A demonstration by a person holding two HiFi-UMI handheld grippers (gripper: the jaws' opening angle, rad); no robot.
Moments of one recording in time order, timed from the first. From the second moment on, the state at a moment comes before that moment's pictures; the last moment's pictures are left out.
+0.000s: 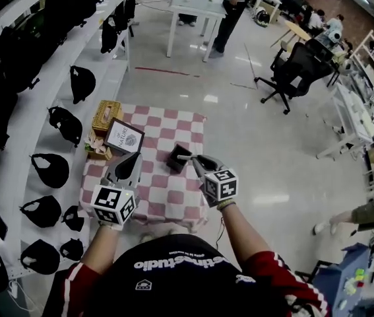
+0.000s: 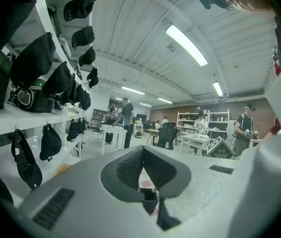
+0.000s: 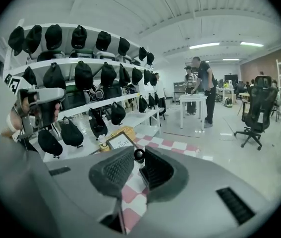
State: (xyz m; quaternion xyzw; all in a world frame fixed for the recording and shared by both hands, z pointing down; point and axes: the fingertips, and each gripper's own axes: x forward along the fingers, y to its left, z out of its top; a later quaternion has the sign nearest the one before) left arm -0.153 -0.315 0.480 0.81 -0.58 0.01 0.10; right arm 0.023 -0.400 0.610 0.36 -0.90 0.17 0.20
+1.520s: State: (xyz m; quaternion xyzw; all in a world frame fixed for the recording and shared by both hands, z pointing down) left arm -0.170 -0.263 0.403 0.88 -0.47 -0.05 0.04; right arm 0.018 -0.266 0.402 0.47 -0.88 0.08 0.00
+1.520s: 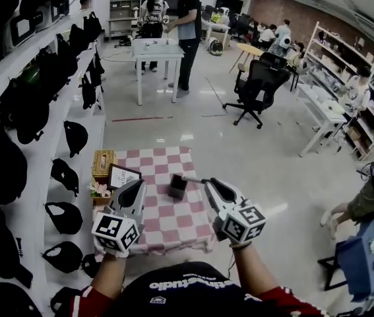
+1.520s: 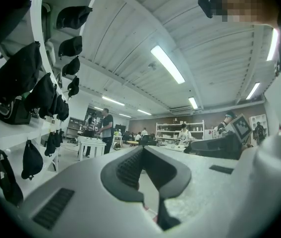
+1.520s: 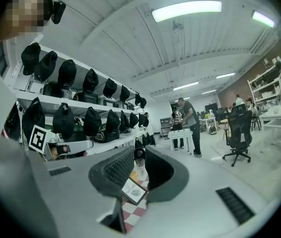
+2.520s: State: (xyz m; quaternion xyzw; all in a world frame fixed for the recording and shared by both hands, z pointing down) left arm -0.178 -0.243 0.400 0.88 -0.48 -0.06 0.03; right arm 0.019 -0.244 0.385 0.49 -0.87 0.05 -0.01
